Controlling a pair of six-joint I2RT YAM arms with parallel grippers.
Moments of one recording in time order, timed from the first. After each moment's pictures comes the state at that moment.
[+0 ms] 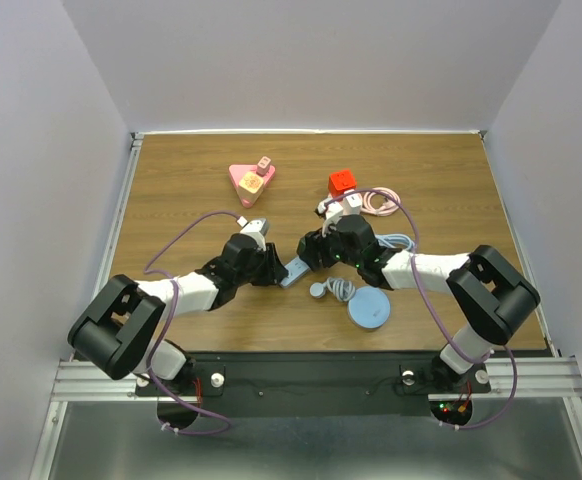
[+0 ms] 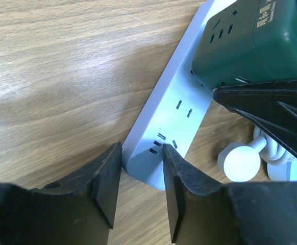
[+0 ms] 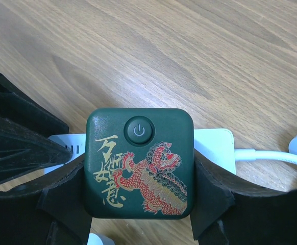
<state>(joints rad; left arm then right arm) -0.62 1.40 0.46 0.30 0.11 -0.57 0.72 1.62 0.75 0.37 -0.06 0.20</state>
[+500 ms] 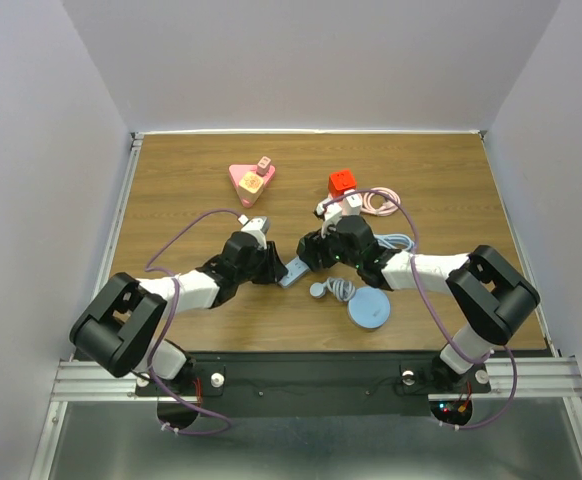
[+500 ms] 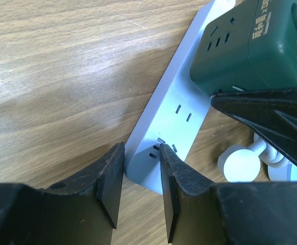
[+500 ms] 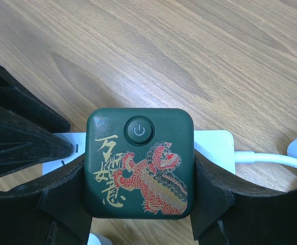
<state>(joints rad) -0.61 1.41 0.48 0.30 0.12 -0.56 0.73 1.62 0.75 0.37 -0.11 0.18</state>
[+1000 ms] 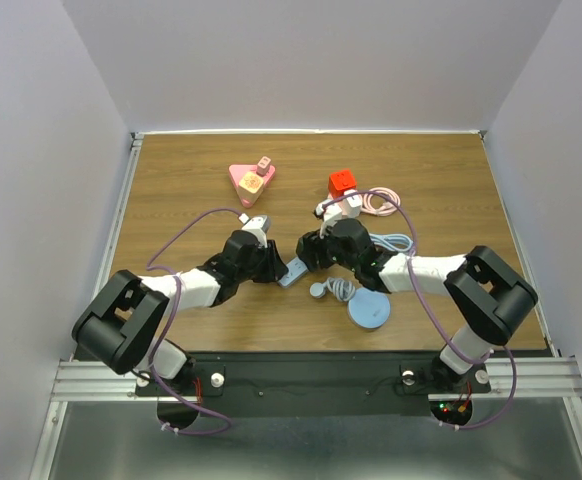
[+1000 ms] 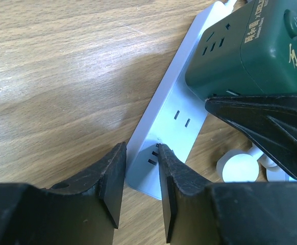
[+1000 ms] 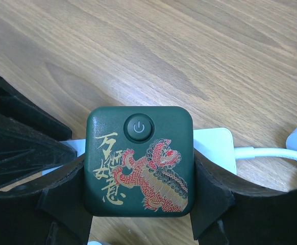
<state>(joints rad) -0.61 1.43 0.49 0.31 0.13 -0.56 0.76 1.63 0.74 0.39 0.03 0.23</state>
